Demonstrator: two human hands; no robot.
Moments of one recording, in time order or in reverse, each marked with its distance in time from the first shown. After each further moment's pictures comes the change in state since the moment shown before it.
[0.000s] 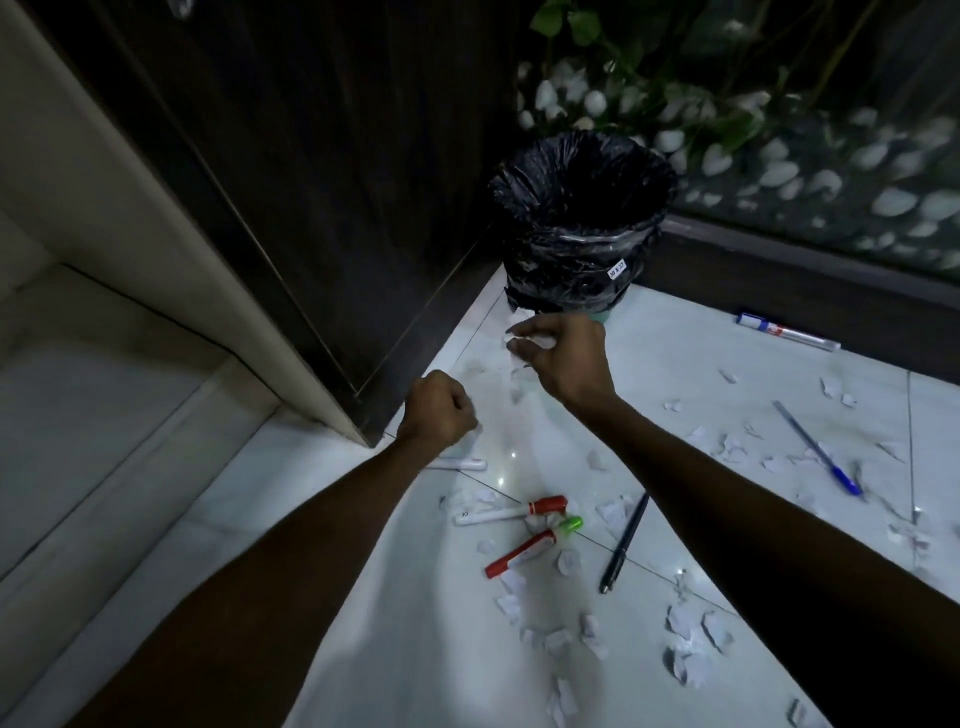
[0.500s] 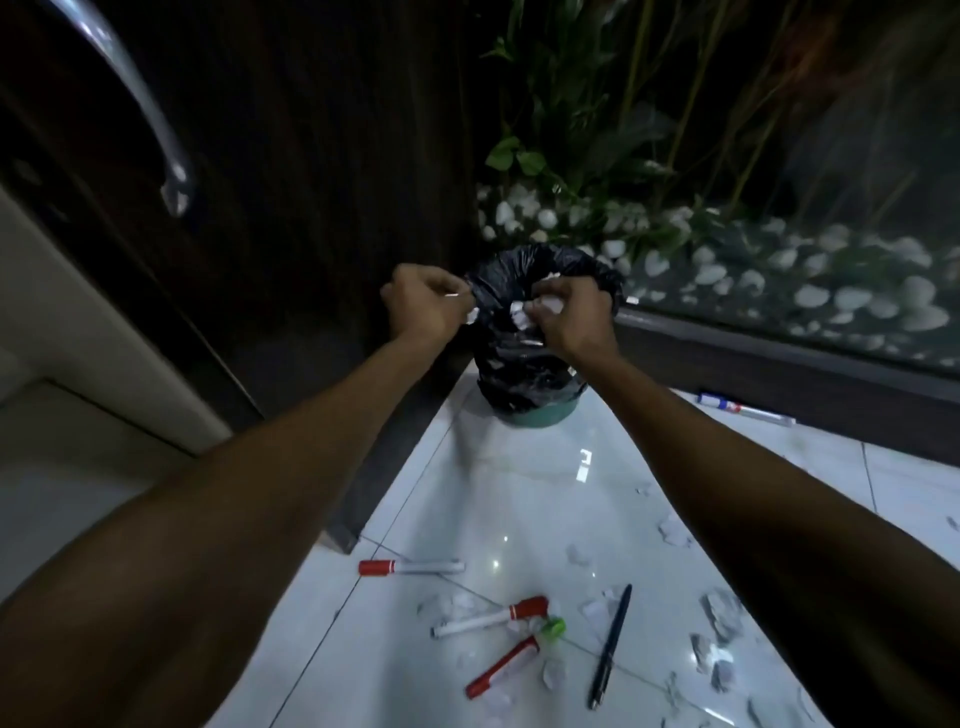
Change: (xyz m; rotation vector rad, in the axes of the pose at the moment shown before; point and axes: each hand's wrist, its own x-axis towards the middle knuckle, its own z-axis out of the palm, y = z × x) left_hand 0.096 0.165 -0.130 -0.470 0.445 0.072; right_hand 0.117 -0.043 -0.075 -0.103 0.196 0.037
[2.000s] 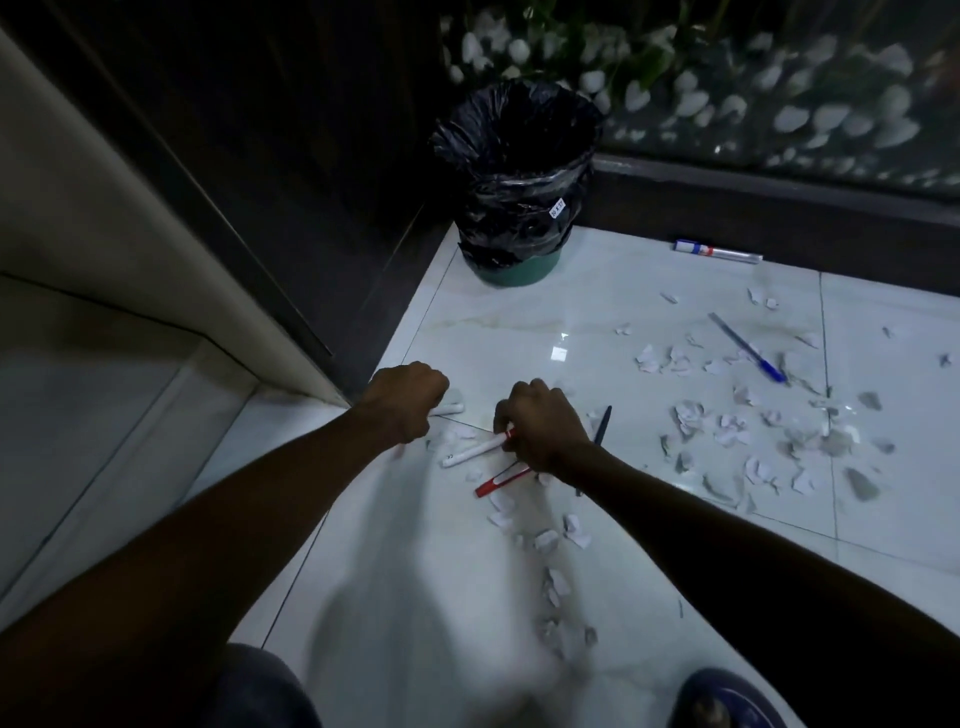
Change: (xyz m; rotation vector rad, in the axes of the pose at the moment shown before) left_hand -0.175 -0.137 -0.062 1.183 -0.955 0.393; right_hand -0.261 0.075 0.050 -0.667 -0.637 -0.153
